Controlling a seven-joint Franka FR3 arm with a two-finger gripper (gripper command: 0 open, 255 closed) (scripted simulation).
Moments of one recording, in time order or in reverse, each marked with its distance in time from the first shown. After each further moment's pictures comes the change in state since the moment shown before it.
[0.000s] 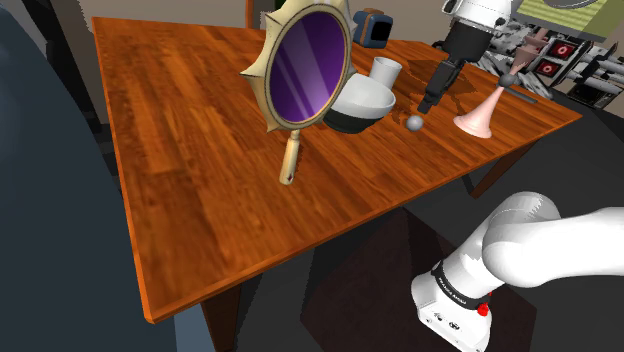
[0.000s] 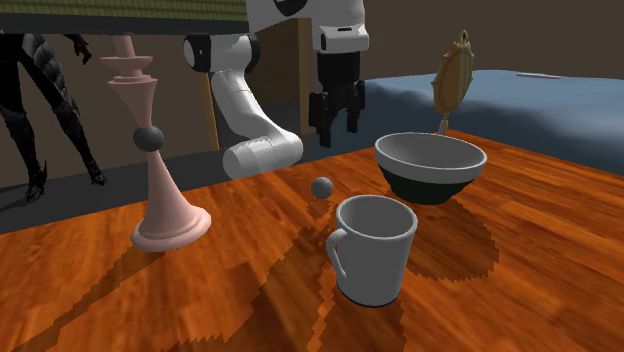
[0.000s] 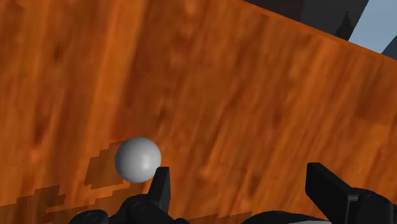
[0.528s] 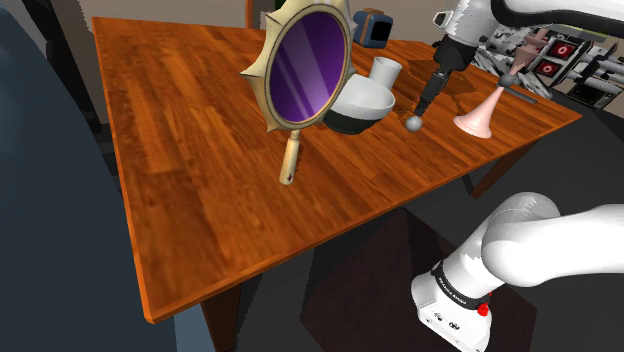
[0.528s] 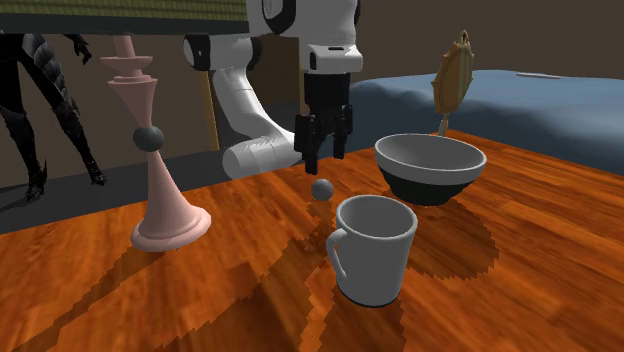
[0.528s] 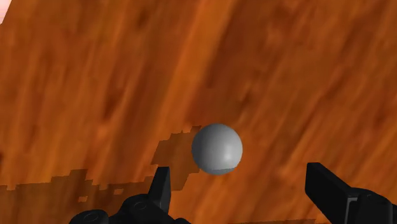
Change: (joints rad) arm -0.018 0.048 -0.074 -0.053 -0.137 0.138 -0.153
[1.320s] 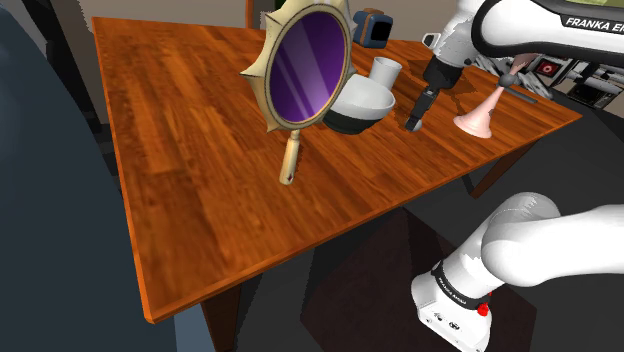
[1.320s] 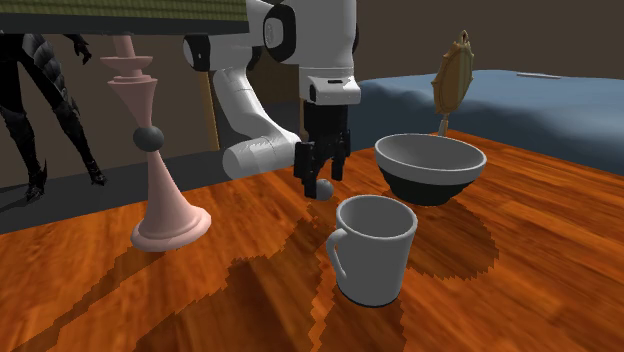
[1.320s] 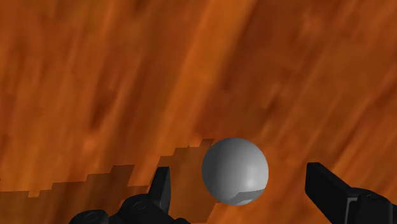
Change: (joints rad) arm -0.006 -0.005 -0.016 -0.115 -0.025 0.117 -0.013
